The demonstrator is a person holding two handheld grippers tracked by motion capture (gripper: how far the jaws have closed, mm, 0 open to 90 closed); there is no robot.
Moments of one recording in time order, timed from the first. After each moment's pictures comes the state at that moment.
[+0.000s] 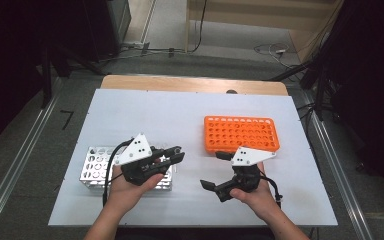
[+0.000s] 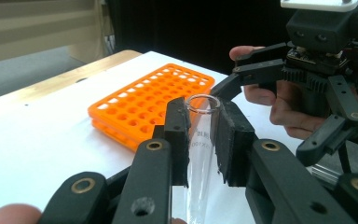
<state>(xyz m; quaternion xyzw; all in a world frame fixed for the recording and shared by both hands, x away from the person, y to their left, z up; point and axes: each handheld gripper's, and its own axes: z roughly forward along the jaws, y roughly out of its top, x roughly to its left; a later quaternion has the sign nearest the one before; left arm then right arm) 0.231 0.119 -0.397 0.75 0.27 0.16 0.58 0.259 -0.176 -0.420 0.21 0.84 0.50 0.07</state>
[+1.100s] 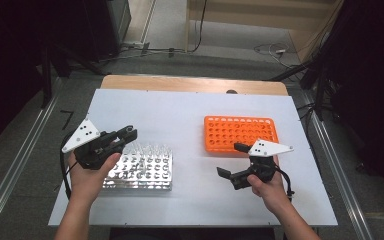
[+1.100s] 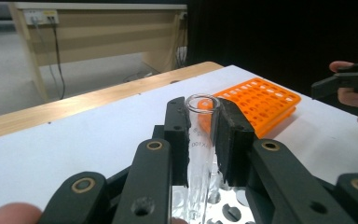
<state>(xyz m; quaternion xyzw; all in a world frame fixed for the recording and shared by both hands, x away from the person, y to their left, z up) 0.242 0.214 -0.395 0.68 0.38 0.24 0.57 0.281 -0.213 -0.424 0.26 0.82 0.50 0.10</state>
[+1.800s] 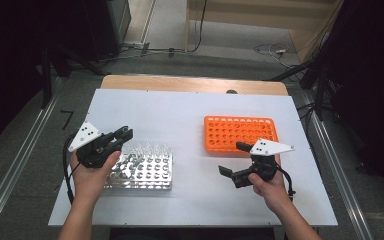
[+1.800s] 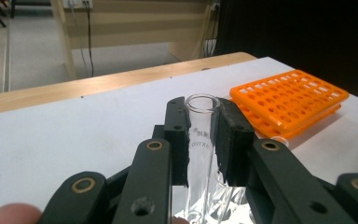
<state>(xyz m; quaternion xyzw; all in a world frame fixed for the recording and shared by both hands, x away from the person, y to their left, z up) 0.254 0.218 -0.422 0.67 0.43 0.26 0.55 0.284 -0.217 -0.425 0.27 0.82 0.50 0.11</state>
